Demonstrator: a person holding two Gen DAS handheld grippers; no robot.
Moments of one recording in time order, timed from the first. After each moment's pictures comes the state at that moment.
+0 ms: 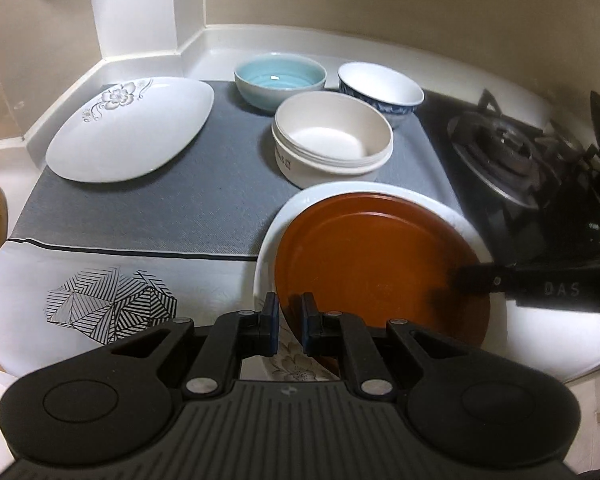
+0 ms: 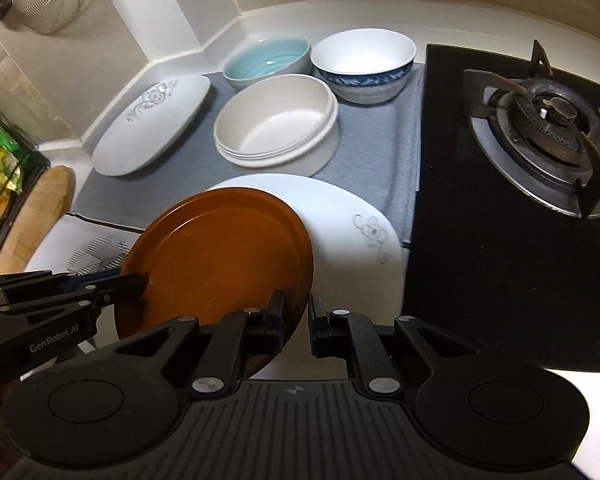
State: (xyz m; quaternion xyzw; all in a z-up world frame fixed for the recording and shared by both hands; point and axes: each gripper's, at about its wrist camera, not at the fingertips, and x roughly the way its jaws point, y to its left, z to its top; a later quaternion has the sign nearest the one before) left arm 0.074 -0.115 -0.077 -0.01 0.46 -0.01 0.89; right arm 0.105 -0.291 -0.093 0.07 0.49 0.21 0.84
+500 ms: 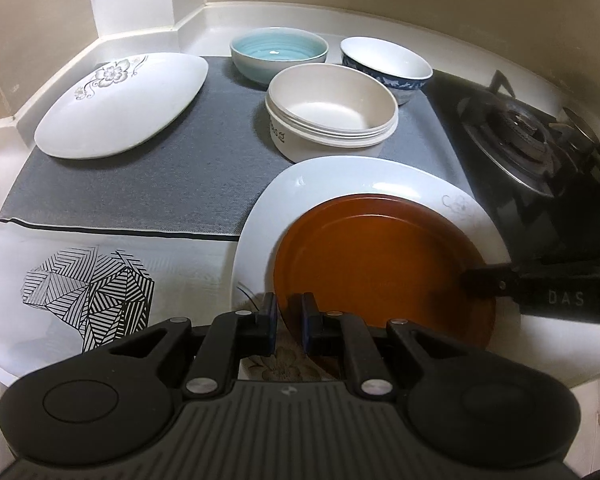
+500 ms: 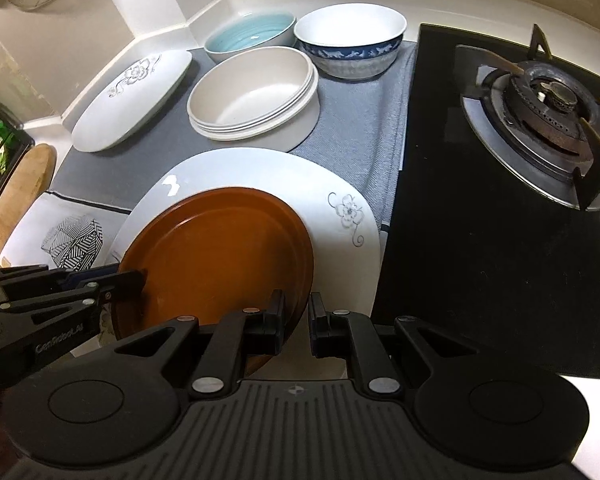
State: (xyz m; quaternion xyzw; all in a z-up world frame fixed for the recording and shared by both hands) left arm 0.083 -0.126 -0.098 -0.02 0.48 0.01 0.88; right arm 0.113 -0.298 -0.111 0.04 0.51 0.20 0.83
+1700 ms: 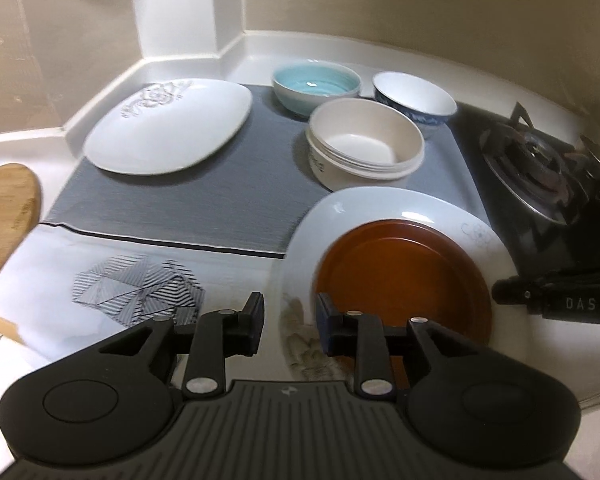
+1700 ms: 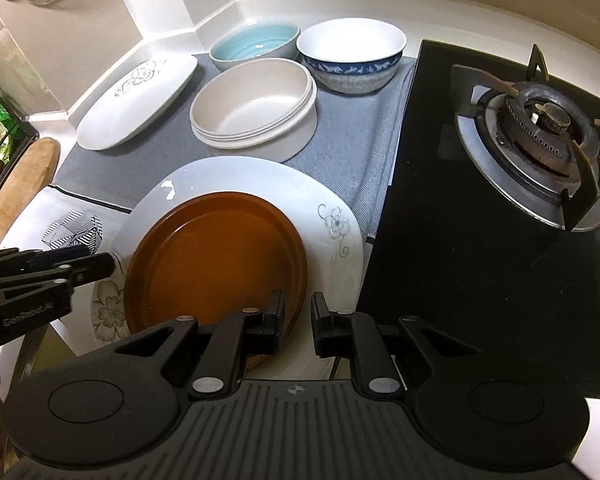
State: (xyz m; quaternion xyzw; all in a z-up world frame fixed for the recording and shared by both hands) left arm 0.057 -0.112 -0.073 -0.02 0.44 0.06 0.90; right arm 0.109 -0.306 -0.102 0.02 0.50 0.21 0.84
